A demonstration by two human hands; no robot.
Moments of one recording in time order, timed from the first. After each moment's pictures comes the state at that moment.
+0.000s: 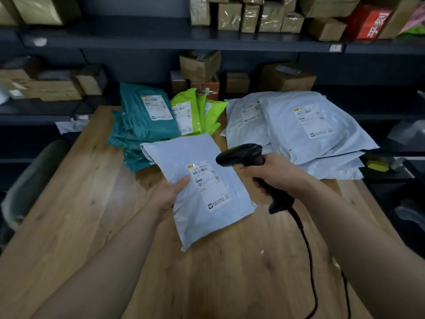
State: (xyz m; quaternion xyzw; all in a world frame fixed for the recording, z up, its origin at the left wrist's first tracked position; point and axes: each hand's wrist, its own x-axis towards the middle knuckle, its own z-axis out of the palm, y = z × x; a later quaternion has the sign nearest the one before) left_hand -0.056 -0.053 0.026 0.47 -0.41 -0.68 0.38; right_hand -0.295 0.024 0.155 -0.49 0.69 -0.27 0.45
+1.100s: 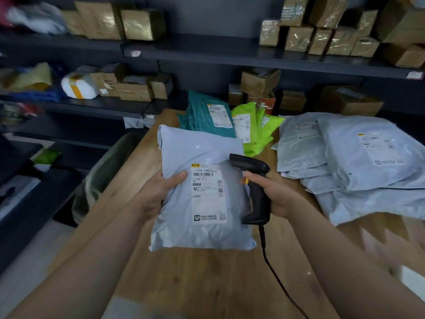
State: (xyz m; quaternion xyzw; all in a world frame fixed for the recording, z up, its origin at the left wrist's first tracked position) left_hand 0.085 -0.019 0.102 0.49 -0.38 -0.64 0.45; right_hand -0.185 -0.016 0.102 -0.34 0.56 -0.35 0.67
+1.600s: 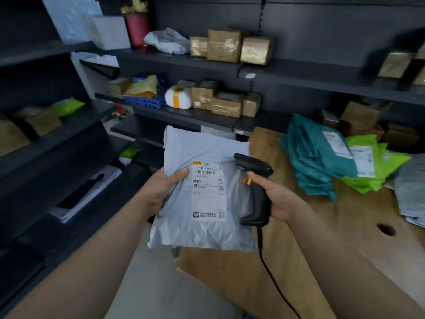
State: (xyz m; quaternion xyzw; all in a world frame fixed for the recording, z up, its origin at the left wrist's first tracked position) left_hand 0.423 0.004 0.132 0.56 -0.34 -0.55 0.52; right_hand 0.157 -0.048 0.119 -0.37 0.48 -0.31 0.74
